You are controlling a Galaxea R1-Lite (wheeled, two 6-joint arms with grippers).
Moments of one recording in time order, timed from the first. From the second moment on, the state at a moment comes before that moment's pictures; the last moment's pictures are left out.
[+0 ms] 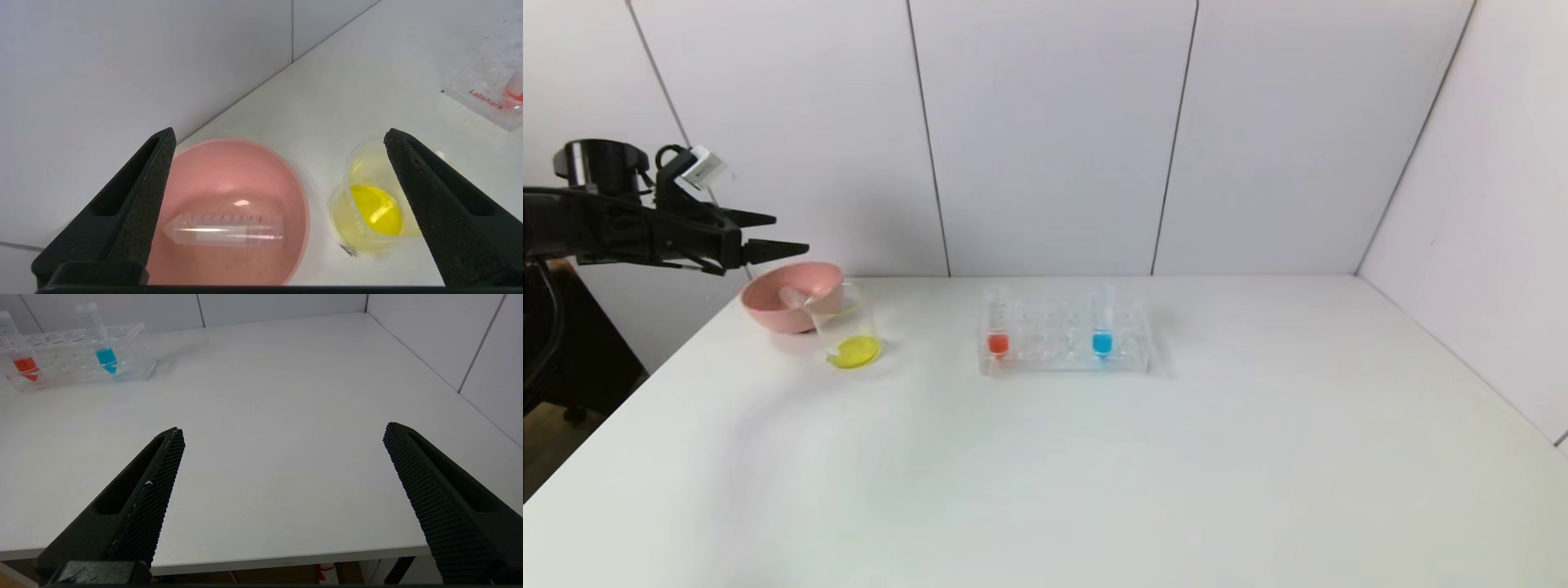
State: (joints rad) left arm 0.34 2.23 -1.92 0.17 -0.95 0.56; right arm 0.00 0.00 0.00 0.00 -0.04 0.10
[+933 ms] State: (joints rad) left arm -0.09 1.55 -1.46 0.04 -0.71 -0.23; right arm 0.00 0.00 0.00 0.00 -0.04 0.10
